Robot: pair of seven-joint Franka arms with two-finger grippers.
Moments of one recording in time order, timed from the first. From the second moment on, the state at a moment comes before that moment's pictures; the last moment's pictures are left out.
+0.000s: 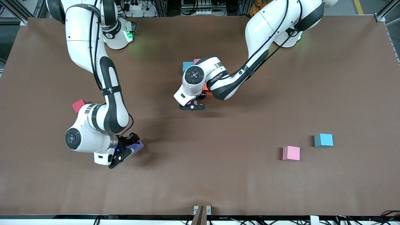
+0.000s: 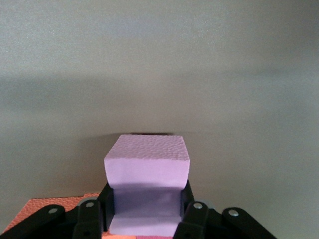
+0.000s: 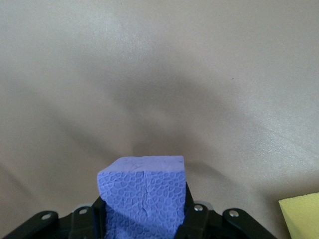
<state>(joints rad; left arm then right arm) -0.50 0.87 -0.53 -1.41 0.24 2.17 -0.98 0.54 0.84 -0.48 -1.40 0.68 2.01 -0.78</state>
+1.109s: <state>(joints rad) -0.56 0.88 -0.47 -1.41 0.24 2.24 -0.98 0.54 0.84 -0.48 -1.39 0.68 2.01 -0.78</state>
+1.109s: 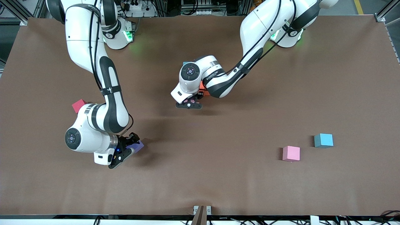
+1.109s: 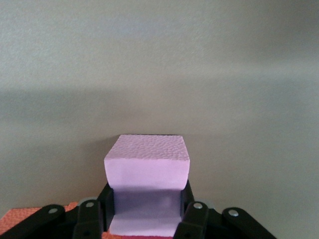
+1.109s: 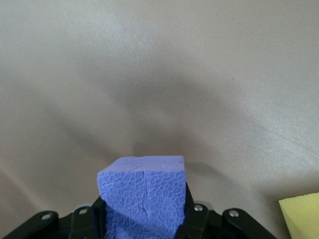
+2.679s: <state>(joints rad) -0.57 0.89 -0.47 -1.40 0.25 2.23 -0.98 0.54 0.84 -0.48 -1.39 0.68 2.00 -0.78</state>
